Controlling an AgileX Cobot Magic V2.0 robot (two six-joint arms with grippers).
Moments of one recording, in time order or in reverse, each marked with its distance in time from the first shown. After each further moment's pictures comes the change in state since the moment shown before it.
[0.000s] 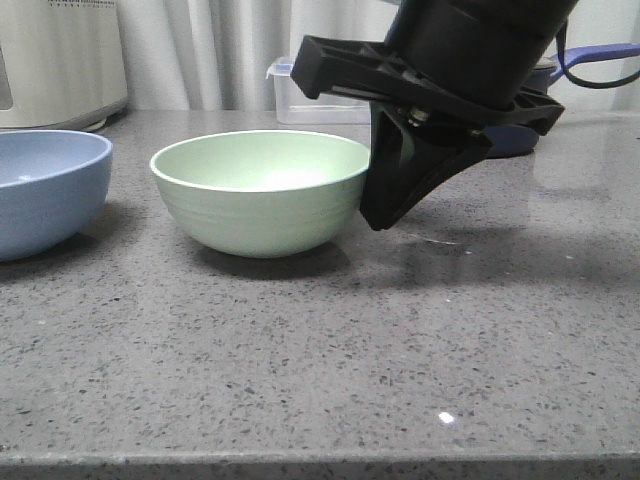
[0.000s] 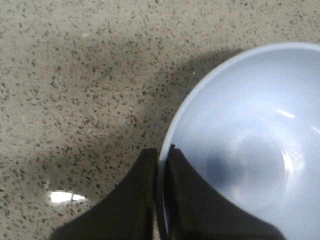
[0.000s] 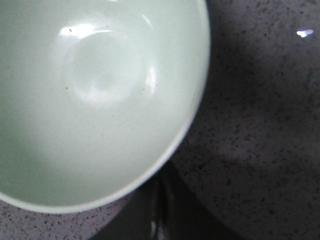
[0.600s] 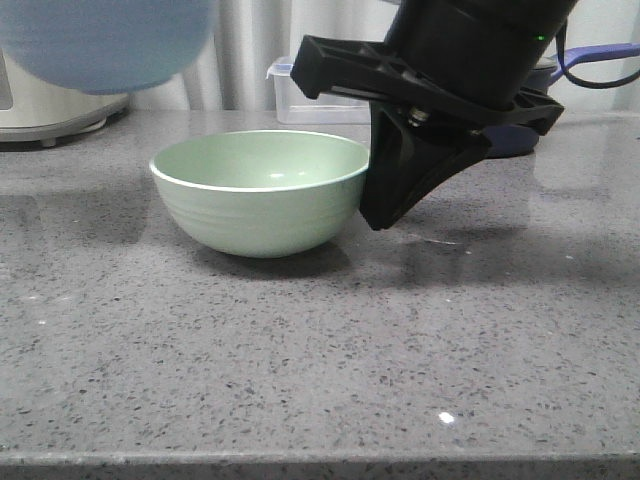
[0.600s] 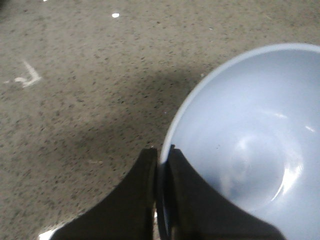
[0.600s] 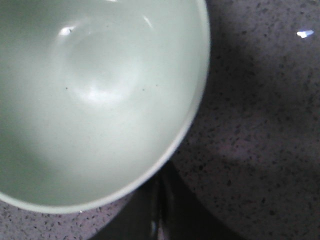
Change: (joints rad) left arm -0.180 0.103 -0.414 -0.038 0.191 0.000; right arm 0.000 0.000 0.000 0.000 -0.001 0.000
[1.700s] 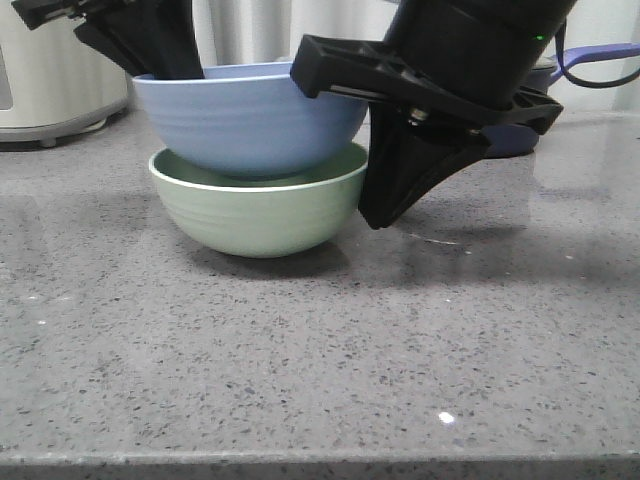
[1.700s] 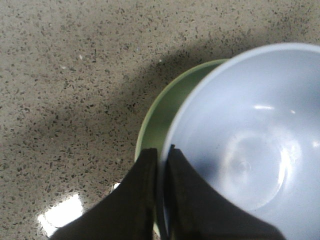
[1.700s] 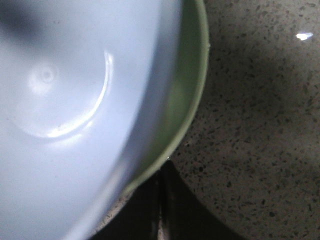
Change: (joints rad) left arm -0.220 0.175 -0.063 -0.027 0.017 -0.006; right arm 0.000 0.000 0.000 0.000 -0.004 0.000
